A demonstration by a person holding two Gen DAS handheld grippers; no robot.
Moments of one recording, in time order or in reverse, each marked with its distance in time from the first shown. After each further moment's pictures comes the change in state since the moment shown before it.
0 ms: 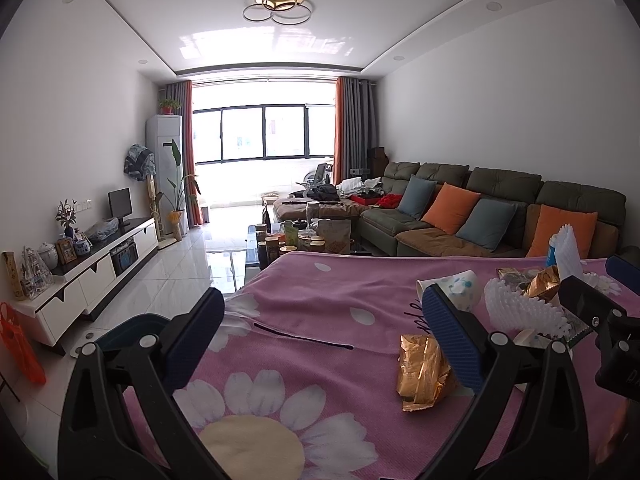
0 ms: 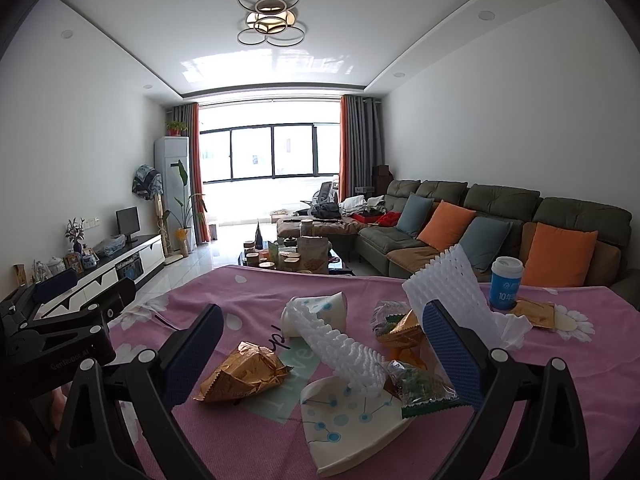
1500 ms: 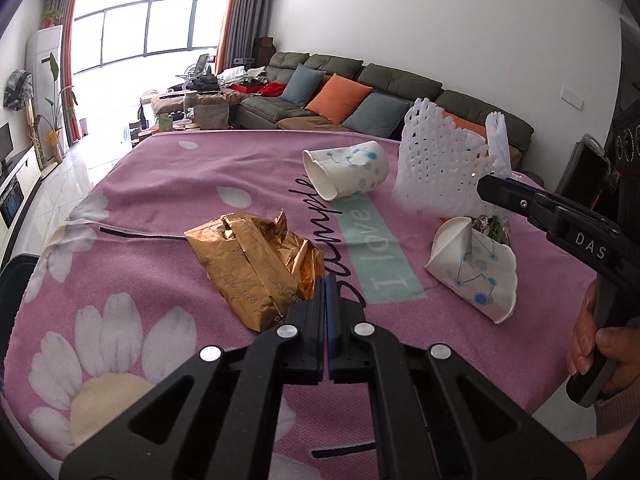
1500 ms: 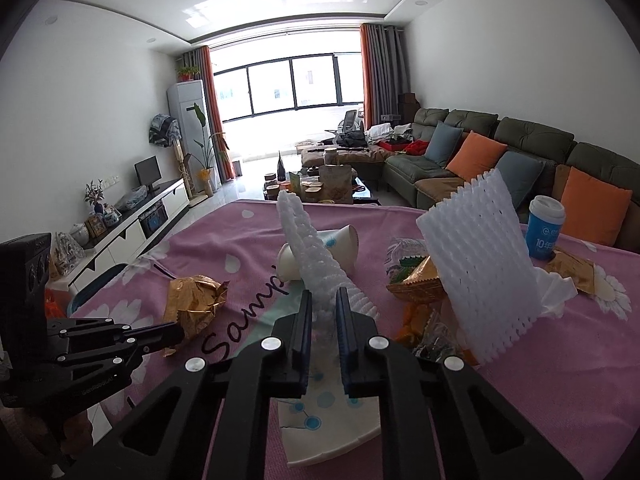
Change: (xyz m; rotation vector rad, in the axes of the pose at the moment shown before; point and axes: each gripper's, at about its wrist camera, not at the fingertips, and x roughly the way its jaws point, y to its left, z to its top) left arm 0.087 -0.018 -0.047 0.005 0.441 -0.492; right arm 0.054 -0.028 -0.002 0.029 0.290 0.132
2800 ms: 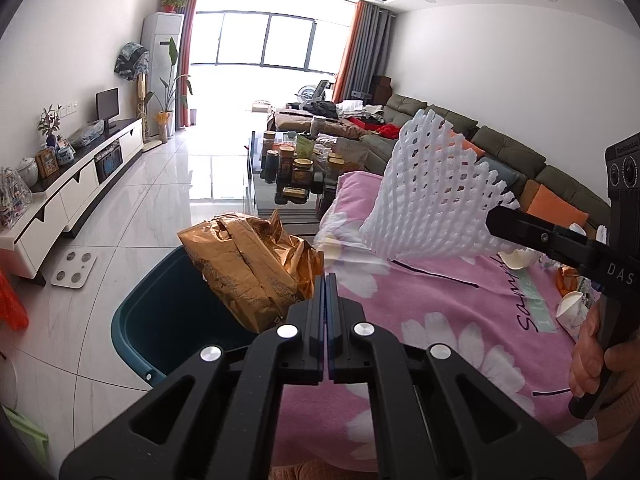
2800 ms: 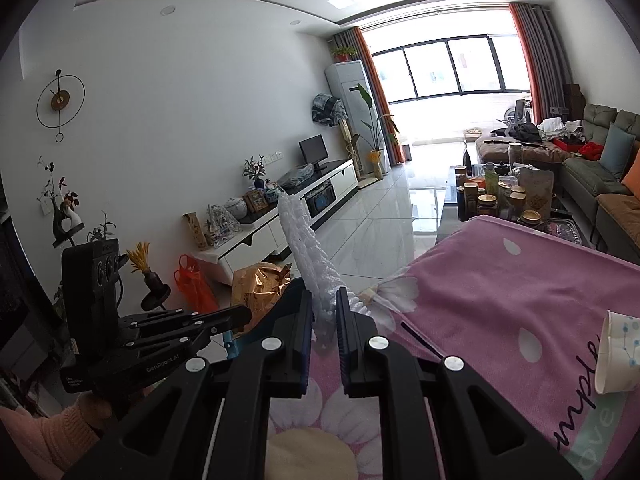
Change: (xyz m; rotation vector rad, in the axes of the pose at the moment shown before) left arm -0.154 0.208 -0.007 -0.250 -0.137 0.336; right arm 0.084 0.195 0.067 -0.119 0.087 0.641
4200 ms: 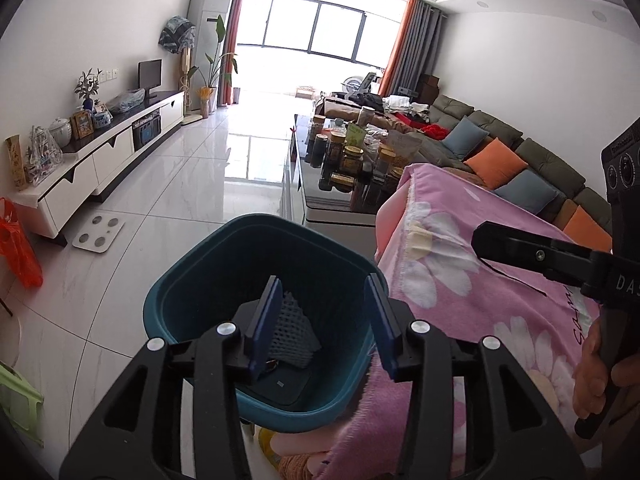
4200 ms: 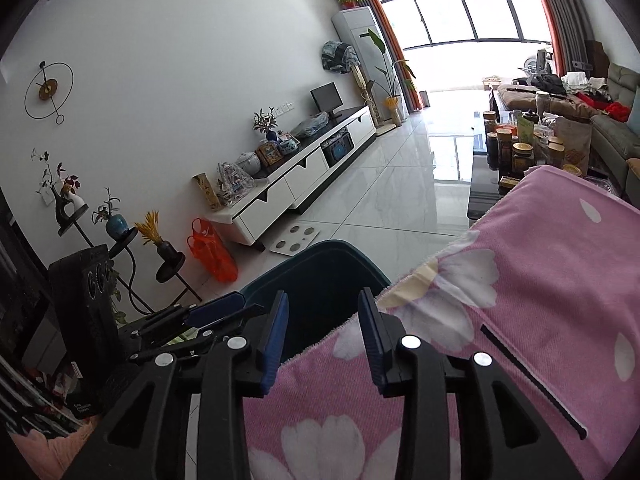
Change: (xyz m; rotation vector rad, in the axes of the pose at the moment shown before) left arm 0.046 0.050 -0.019 -0.103 0.015 0.105; right arm 0.086 0.013 -0.005 0.035 0.182 0.054
